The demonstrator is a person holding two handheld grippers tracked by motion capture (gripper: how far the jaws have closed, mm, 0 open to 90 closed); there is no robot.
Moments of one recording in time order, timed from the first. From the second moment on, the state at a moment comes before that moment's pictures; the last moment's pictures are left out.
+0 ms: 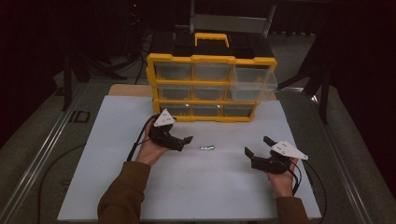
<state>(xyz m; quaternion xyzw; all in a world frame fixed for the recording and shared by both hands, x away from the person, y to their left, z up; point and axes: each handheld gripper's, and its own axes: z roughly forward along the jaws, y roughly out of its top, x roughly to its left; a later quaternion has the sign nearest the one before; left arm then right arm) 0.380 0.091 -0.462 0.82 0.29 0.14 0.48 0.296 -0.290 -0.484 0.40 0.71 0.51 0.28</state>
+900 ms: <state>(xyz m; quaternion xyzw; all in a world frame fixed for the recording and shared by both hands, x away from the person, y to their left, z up) 0.402 0.016 -0.518 0.86 0.25 0.09 0.43 0.297 -0.293 -0.485 0.41 0.70 0.51 0.28</state>
